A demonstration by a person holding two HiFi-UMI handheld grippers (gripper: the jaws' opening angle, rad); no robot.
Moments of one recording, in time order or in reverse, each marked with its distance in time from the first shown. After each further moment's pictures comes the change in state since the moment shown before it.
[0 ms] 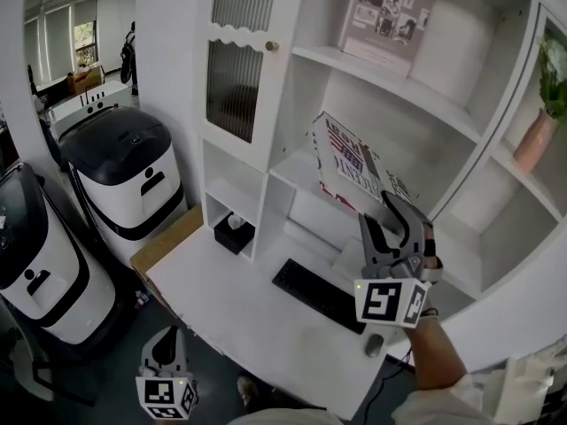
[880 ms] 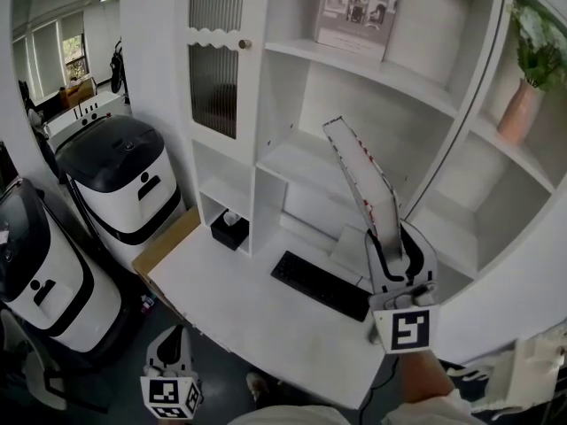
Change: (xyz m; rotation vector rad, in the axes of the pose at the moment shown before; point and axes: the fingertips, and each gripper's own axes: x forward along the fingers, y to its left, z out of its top) left arm -0.013 -0.025 0.009 0.051 -0.001 -0.048; right arm -0.086 -0.009 -0.015 0.515 -0.168 -0.032
